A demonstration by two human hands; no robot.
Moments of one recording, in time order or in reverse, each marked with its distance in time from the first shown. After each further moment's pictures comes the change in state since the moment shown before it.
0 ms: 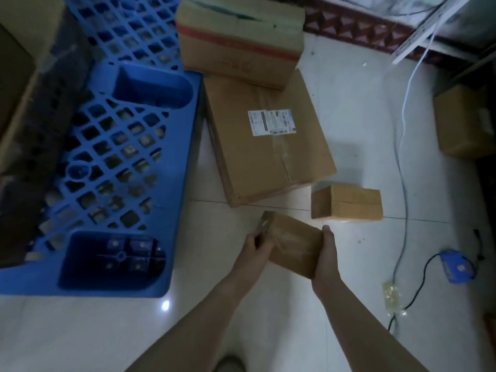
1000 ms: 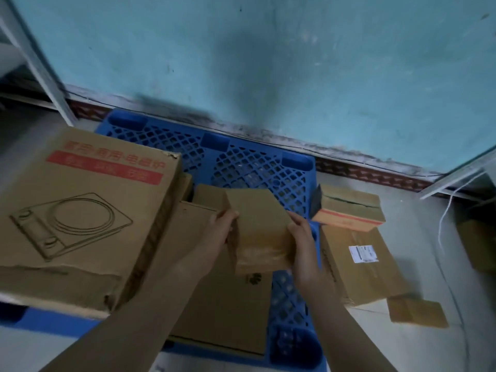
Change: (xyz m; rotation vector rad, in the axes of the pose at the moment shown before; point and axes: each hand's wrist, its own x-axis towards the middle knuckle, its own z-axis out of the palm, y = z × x) left_hand -0.320 0.343 -0.554 -0.226 0.235 0.298; right_hand -0.468 -0.207 0.483 -0.036 -0.472 -0.555
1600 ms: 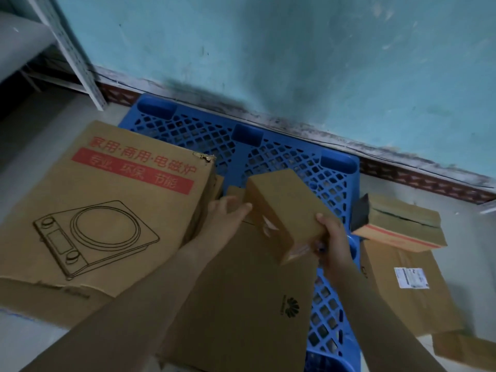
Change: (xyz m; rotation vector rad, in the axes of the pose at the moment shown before) left_hand 0.095 0.047 -0.079 0.364 0.142 0.054; right_hand 0.125 0.019 0.046 0.095 0.089 0.280
